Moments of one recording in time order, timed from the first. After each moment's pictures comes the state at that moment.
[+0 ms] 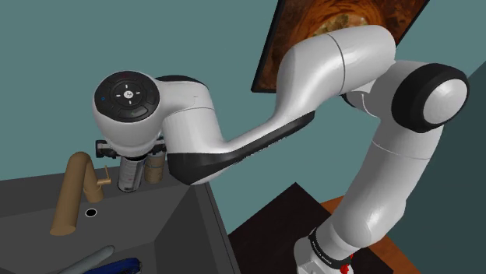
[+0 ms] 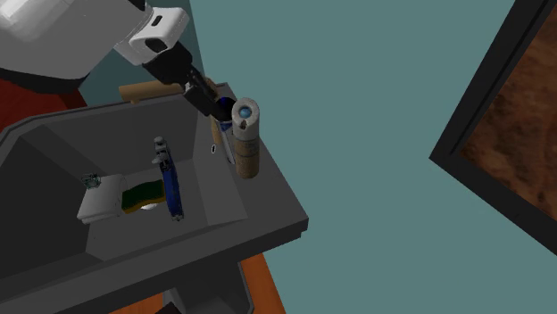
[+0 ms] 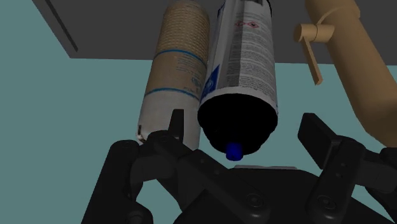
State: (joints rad) arm -0.18 0.31 1.10 -1.94 -0.98 2.11 1.70
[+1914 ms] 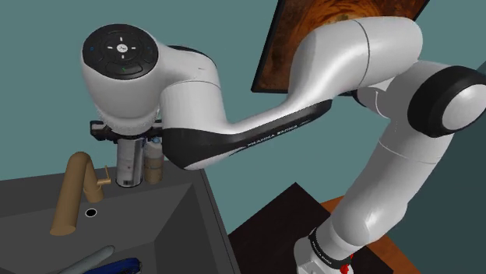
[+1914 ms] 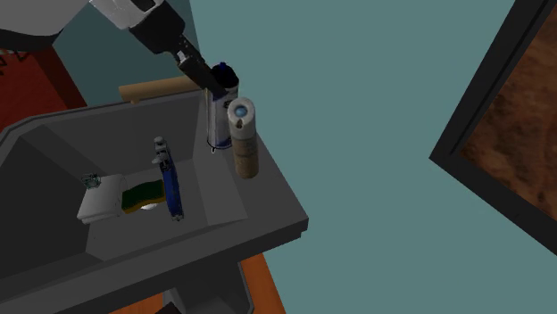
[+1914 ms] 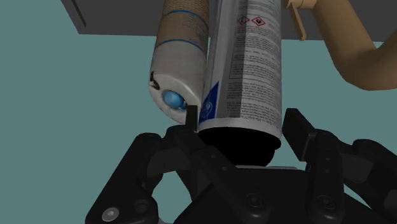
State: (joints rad) arm -0.23 0.24 1.15 -1.87 -0.87 2.06 1.59
